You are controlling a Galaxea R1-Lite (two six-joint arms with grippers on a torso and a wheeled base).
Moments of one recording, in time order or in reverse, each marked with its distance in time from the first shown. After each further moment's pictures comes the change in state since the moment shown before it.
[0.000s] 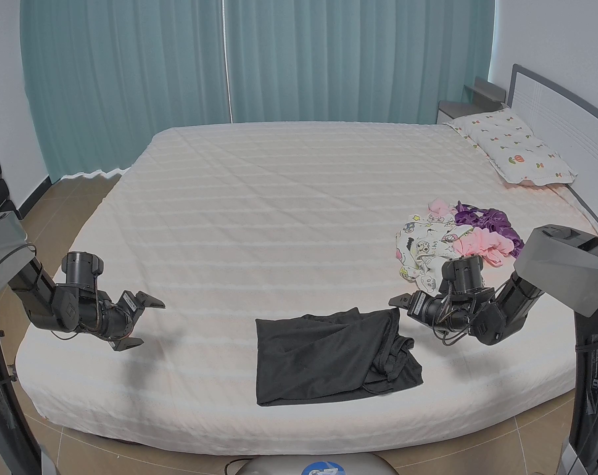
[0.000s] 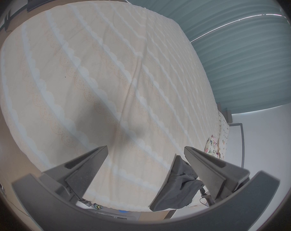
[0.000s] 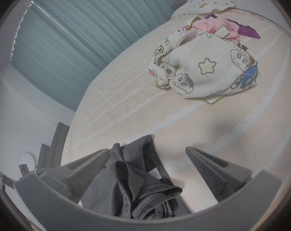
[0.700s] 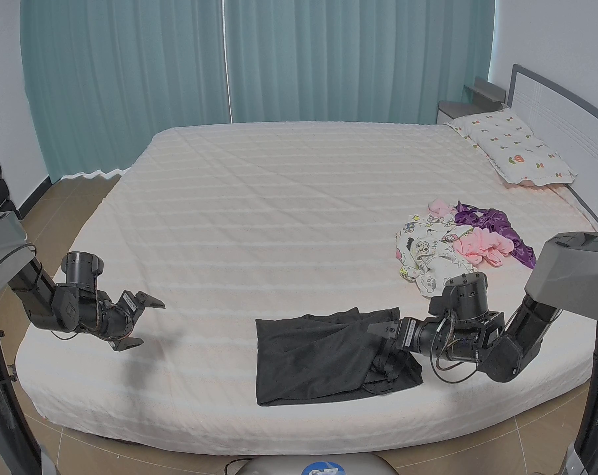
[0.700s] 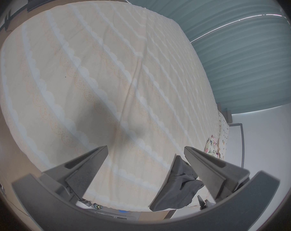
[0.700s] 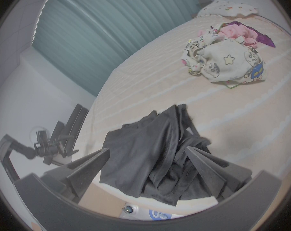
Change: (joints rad) left arm 0.000 0.000 0.000 0.000 0.000 -0.001; right arm 0.167 -0.159 0.344 -0.215 0.067 -0.079
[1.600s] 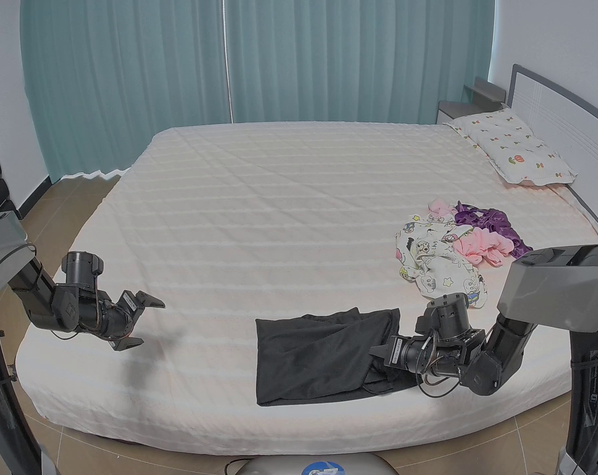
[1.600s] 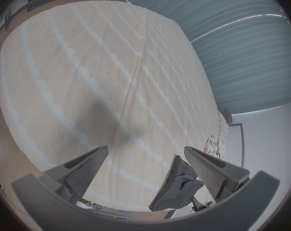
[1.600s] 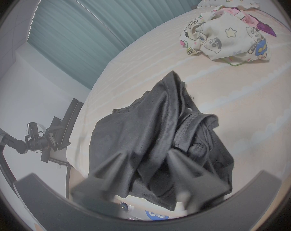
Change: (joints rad) left arm 0.000 0.000 -0.001 0.000 0.000 -0.001; right arm 0.021 0.118 -0.018 -0.066 -0.035 0.042
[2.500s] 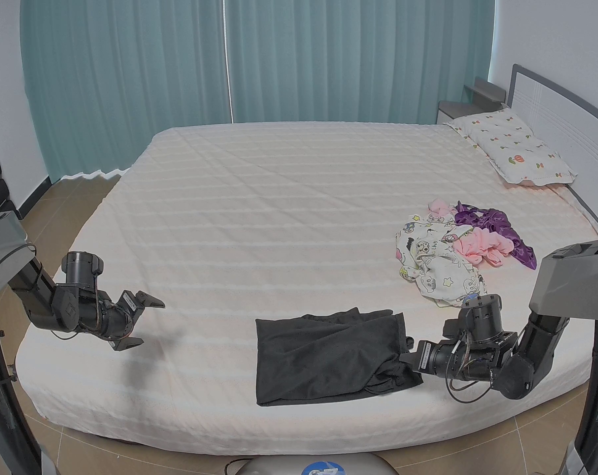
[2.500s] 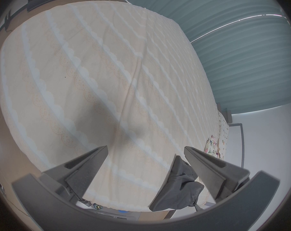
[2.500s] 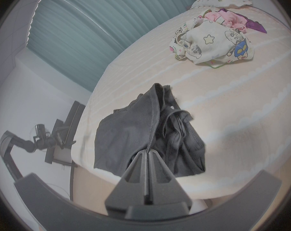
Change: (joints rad) left arm 0.000 0.000 0.000 0.000 0.000 0.000; right arm -0.090 -0.121 0.203 -0.052 0.107 -0.070
